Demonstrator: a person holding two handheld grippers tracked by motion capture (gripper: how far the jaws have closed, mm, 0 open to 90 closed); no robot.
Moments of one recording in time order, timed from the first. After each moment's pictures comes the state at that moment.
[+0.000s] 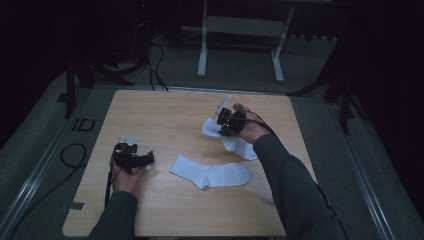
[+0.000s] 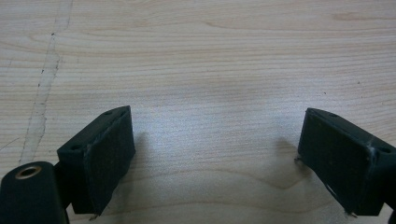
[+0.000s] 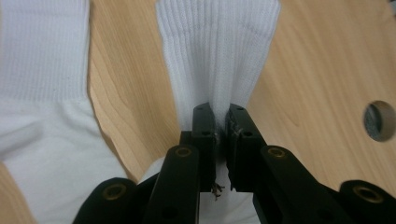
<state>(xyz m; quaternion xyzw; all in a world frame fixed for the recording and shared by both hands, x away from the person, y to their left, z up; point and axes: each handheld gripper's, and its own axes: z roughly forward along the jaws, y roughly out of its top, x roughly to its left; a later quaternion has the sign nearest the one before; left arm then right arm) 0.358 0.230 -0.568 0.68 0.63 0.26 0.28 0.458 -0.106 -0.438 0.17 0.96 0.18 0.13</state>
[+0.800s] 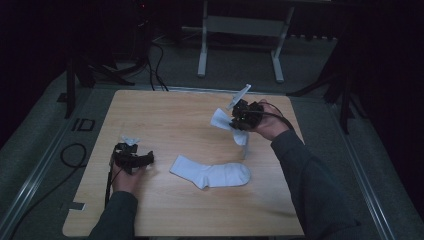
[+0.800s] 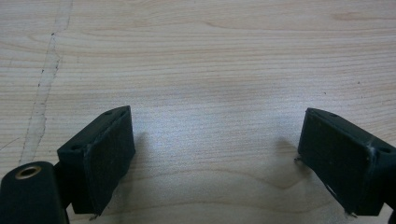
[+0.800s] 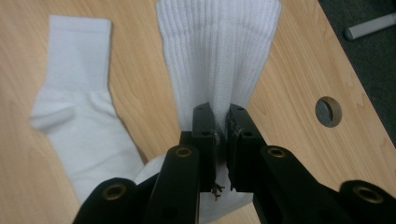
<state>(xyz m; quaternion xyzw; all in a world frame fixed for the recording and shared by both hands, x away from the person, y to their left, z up) 0.358 0.230 -0.568 0.68 0.63 0.26 0.28 0.433 -0.139 -0.379 0.17 0.95 0.21 0.15</state>
